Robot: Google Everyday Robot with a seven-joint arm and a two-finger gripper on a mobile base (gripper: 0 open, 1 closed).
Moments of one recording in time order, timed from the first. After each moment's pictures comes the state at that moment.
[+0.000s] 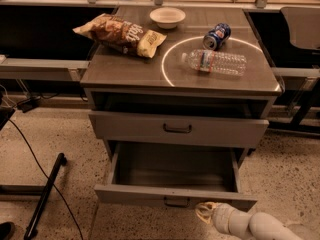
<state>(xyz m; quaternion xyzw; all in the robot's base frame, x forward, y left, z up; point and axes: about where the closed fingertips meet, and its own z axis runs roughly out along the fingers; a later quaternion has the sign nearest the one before) 0.434 -0.167 0.365 -0.54 0.72 0.11 0.43</state>
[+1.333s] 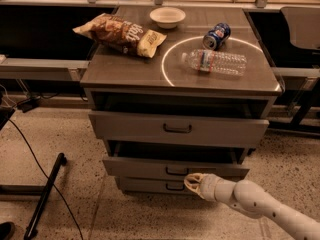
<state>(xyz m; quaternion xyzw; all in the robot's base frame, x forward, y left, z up) 0.542 -0.131 0.399 -0.54 0.68 0.10 0.48</state>
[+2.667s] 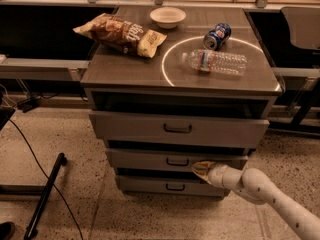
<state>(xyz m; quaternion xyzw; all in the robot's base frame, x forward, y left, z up) 0.608 -0.176 0.383 -0.50 0.69 0.12 0.51</state>
